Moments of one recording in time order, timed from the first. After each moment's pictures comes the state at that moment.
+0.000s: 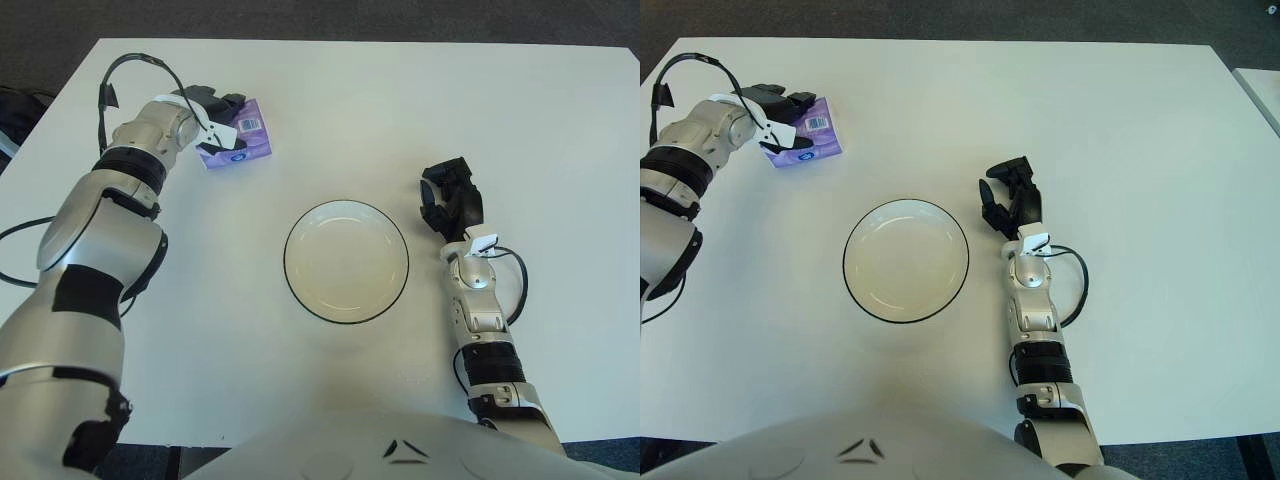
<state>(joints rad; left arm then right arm) -1.18 0.58 -0.66 1.21 0.87 -0.30 -0.19 -0.14 0.02 -0.05 0.18 -0.06 -0.21 -0.14</state>
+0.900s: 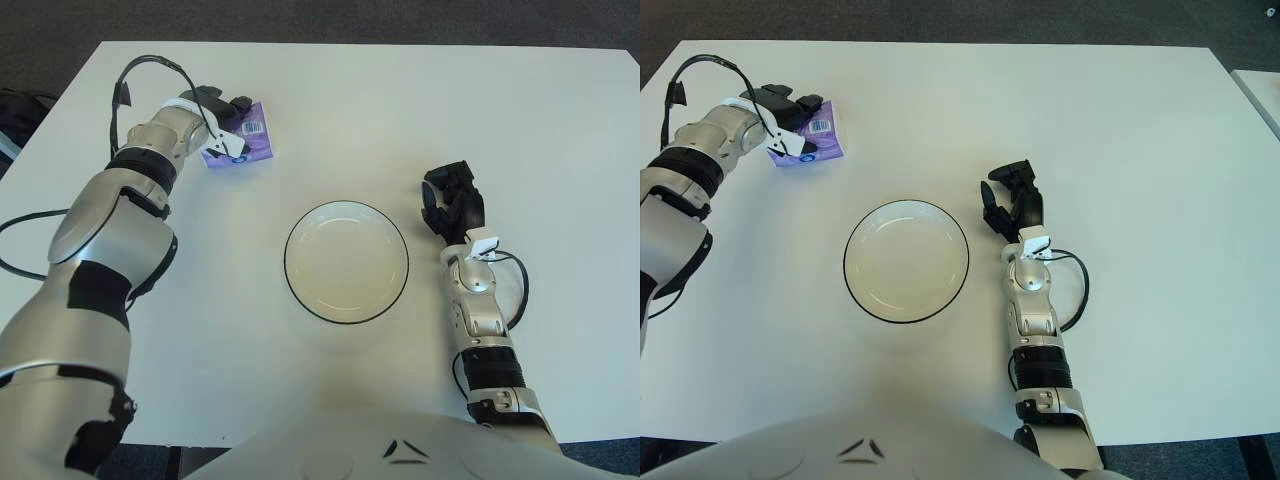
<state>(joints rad) -1.18 0.54 -0.77 1.26 0.93 -0.27 -0.08 -0.12 0.03 -0.05 0.16 -0.06 -0.20 -0.15</state>
